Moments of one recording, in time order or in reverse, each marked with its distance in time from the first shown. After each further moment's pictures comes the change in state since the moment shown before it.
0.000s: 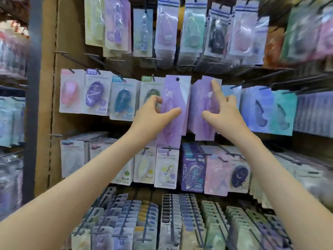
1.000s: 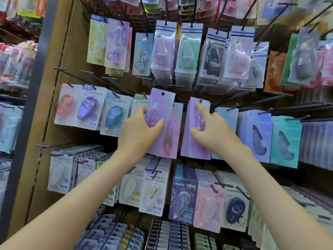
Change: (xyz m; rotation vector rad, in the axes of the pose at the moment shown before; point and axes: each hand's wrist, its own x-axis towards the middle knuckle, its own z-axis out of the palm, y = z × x) left_hand 0.017 0.008 0.027 0.378 0.366 0.046; right_hand 0.043 0.023 -0.009 -0.289 -0.117 -0.125
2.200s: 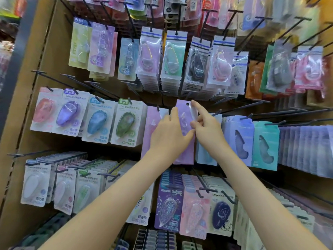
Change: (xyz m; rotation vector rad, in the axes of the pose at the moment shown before) left_hand -0.001 0.060 0.075 0.096 -0.167 0.268; right_hand 0.015 0.024 -0.002 0.521 0.190 -0.018
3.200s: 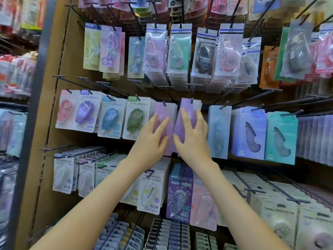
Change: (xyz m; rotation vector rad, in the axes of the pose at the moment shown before) left_hand -0.034 -0.079 -0.012 0.126 -0.078 0.117; right_hand -0.038 0.011 0.055 -0.416 -0.007 -0.116
